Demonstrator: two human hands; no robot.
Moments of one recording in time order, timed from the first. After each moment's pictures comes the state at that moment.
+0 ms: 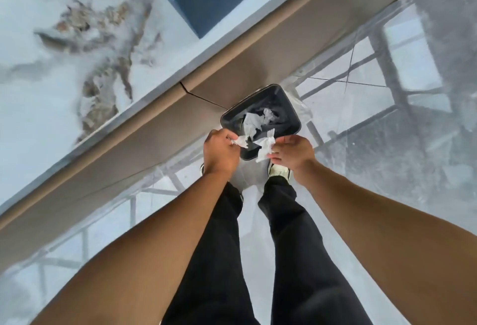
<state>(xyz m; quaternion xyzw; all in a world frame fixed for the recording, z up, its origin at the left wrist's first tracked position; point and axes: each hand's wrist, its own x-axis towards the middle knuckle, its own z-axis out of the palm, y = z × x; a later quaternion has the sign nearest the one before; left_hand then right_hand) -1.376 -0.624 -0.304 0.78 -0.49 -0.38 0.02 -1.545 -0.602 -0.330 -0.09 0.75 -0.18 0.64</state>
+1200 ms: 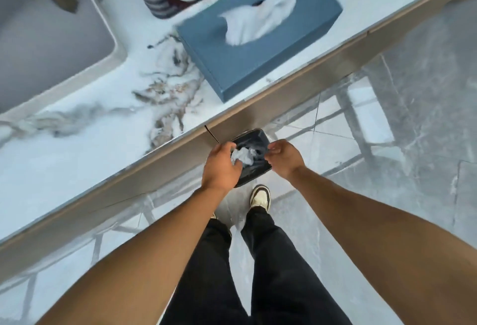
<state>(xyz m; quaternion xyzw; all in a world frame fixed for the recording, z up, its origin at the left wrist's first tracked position) -1.384 -0.639 -0.174 0.71 -0.57 -0.40 0.06 -1.554 -0.650 -0.182 -0.38 0.78 -0.07 0.50</state>
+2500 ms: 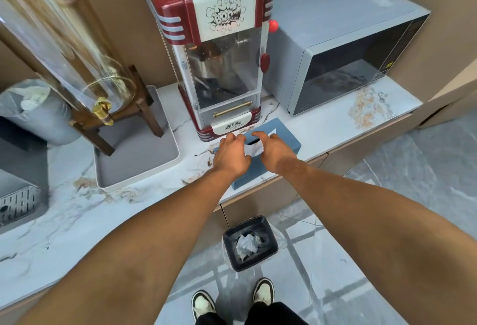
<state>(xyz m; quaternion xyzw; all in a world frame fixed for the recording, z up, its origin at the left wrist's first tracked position) -1.401 -0.784 0.054 0.68 -0.69 -0.23 0.10 -1.544 -0.797 0.060 -0.70 0.66 -0.03 0.27</state>
